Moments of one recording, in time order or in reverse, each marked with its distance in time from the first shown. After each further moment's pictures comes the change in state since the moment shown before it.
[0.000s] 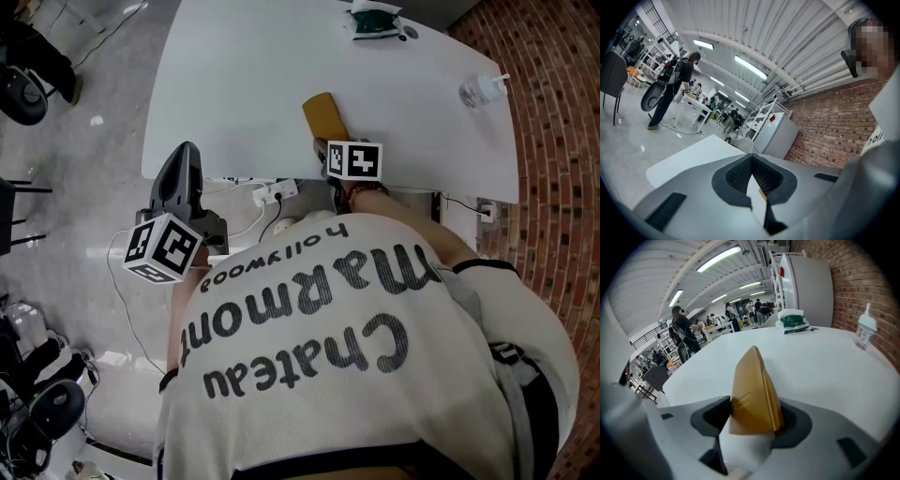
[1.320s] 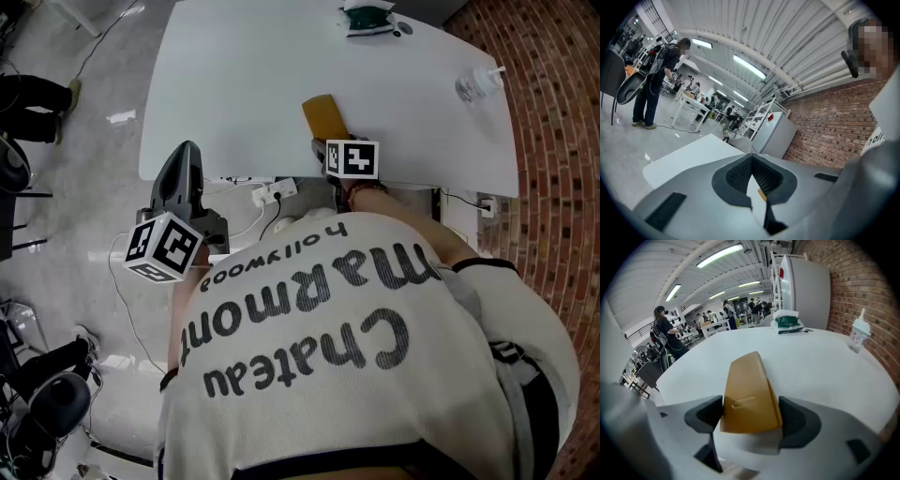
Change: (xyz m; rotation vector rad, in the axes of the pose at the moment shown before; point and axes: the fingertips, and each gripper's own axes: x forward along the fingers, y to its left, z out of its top) left arm 0.005 -0.009 -0.004 0.002 0.010 -0.018; right arm -0.004 -0.017 -0.007 -0.013 0.022 -0.075
